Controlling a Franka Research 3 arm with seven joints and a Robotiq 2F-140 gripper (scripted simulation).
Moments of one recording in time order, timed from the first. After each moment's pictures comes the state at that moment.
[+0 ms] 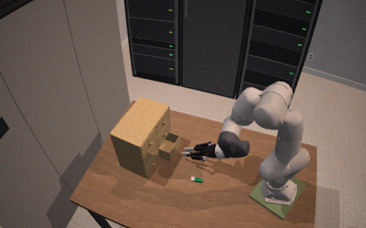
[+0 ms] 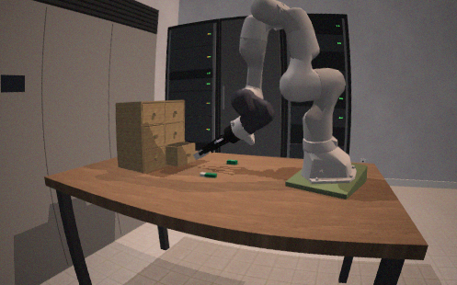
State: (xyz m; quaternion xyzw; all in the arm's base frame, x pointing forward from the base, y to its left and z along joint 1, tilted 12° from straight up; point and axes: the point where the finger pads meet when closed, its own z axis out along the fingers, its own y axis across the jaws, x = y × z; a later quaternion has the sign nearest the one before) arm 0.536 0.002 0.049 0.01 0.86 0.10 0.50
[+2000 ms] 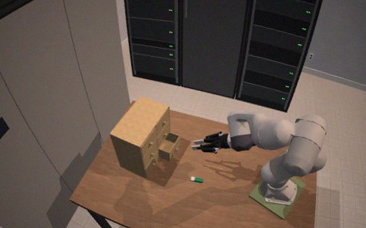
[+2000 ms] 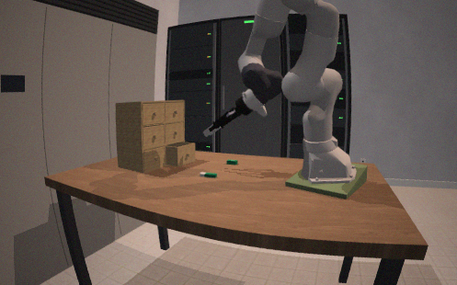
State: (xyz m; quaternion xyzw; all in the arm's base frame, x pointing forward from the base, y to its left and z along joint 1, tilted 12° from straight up) arm 0.472 -0.016 0.156 -0.03 0.87 0.09 0.49
